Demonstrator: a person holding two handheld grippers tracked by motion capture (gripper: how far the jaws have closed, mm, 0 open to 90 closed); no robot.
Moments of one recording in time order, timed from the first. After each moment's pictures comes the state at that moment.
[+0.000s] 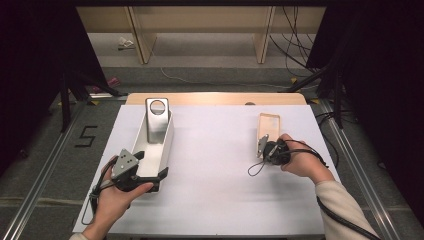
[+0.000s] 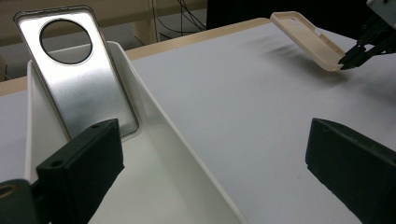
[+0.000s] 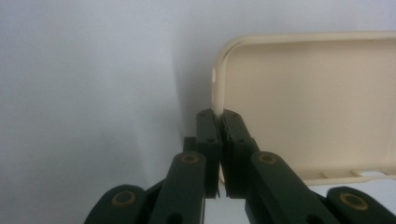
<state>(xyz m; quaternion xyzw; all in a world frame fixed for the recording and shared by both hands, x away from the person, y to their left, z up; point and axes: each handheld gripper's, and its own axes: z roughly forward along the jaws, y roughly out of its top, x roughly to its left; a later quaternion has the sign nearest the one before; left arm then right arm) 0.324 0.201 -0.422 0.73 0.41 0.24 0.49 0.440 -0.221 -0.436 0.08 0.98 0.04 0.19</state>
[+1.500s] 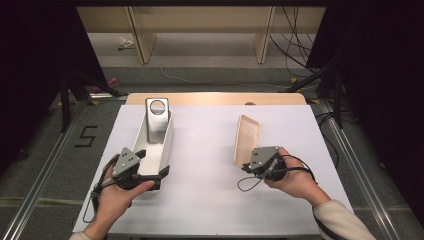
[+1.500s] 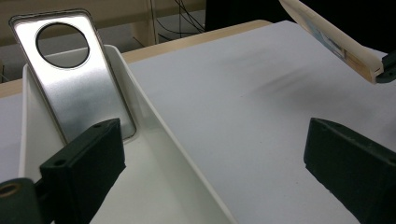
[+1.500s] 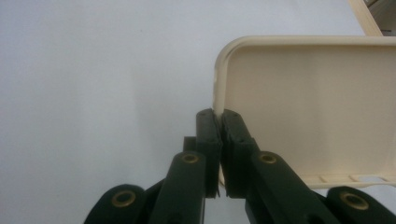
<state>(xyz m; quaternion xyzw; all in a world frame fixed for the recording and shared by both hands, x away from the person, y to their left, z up) 0.328 0.197 -0.419 0.73 0.40 0.24 0.50 0.376 -0.191 -0.412 0.06 0.94 0.30 0.17</state>
